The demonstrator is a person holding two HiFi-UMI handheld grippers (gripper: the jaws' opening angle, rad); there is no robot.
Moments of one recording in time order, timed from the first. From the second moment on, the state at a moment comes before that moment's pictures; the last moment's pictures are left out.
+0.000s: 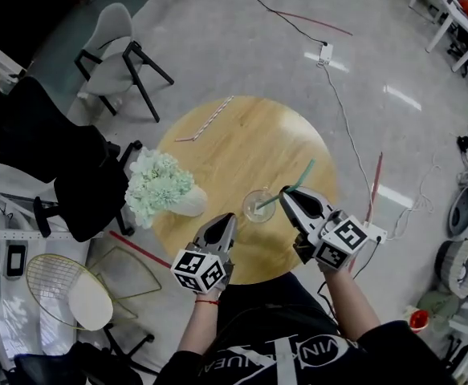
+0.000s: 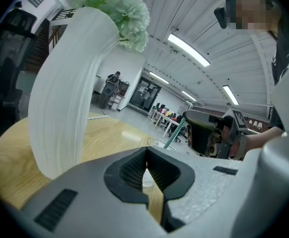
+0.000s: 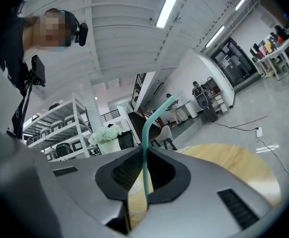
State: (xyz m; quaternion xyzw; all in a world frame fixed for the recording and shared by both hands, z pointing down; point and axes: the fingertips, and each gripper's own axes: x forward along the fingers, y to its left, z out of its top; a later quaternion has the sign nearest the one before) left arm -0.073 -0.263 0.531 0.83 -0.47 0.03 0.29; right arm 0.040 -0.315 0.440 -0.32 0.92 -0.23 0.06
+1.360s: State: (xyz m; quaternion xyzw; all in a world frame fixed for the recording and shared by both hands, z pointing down) left arm -0.079 -0.259 0.572 0.83 -0.45 0.02 0.33; right arm 0.024 -0.329 0.502 -0.34 0.90 -0.27 0.05
